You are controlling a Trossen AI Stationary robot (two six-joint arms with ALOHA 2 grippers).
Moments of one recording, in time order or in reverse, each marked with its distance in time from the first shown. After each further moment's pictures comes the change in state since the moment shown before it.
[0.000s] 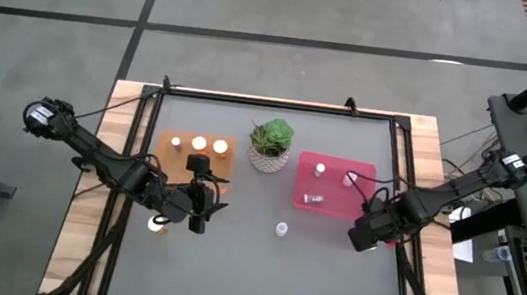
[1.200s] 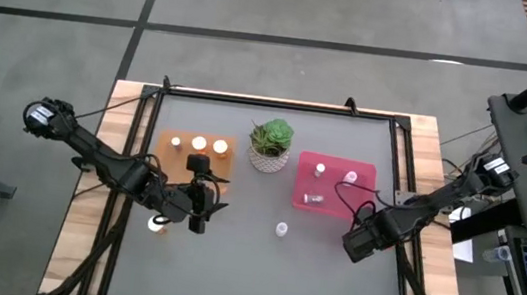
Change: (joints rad) left arm 0.000 0.000 -0.001 0.001 0.001 0.000; right arm 0.068 0.244 -0.001 0.018 0.002 -0.064
